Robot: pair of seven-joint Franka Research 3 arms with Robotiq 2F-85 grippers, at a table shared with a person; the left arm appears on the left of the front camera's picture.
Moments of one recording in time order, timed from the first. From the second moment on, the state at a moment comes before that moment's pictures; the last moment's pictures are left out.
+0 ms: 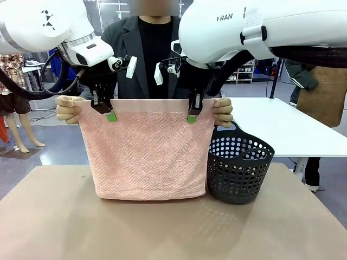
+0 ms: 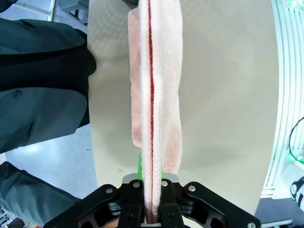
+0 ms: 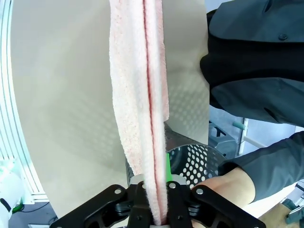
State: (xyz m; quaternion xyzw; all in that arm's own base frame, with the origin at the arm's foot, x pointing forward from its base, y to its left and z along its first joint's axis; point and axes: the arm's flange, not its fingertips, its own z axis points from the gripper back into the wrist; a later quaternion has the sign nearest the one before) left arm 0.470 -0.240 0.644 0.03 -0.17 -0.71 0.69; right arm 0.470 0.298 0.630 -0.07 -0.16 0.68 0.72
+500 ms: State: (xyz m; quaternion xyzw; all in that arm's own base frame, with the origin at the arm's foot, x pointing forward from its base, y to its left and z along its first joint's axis) left arm 0.469 -0.240 0.644 0.03 -0.17 -0.71 0.69; right arm 0.469 0.299 0.630 -0.07 -0.16 0.68 0.72
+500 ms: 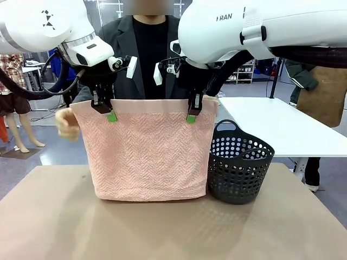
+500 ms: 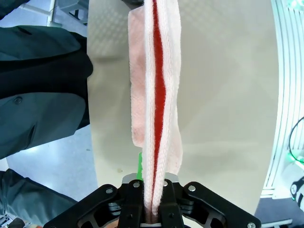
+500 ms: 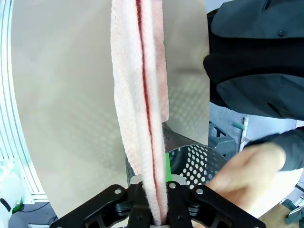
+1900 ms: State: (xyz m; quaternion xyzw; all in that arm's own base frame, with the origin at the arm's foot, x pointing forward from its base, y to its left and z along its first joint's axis) left arm 0.469 -0.240 0.644 0.03 -0.17 -0.71 0.69; right arm 0.469 0.300 0.630 -0.07 -0.16 0.68 0.72
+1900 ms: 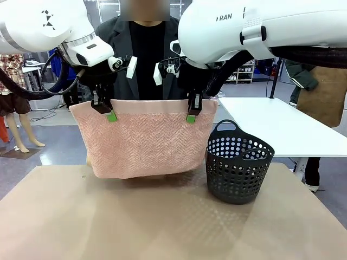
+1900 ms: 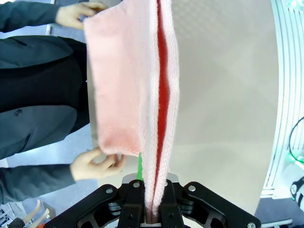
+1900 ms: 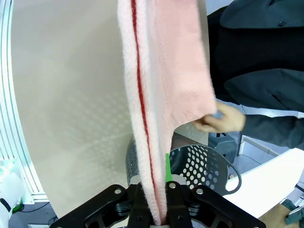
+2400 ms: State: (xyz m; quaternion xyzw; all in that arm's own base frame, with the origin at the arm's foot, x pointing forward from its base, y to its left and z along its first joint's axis) left arm 0.469 -0.240 0.644 0.03 -0.17 -0.71 0.69; right arm 0.469 0.300 0.630 -0.07 -0.16 0.68 0.72
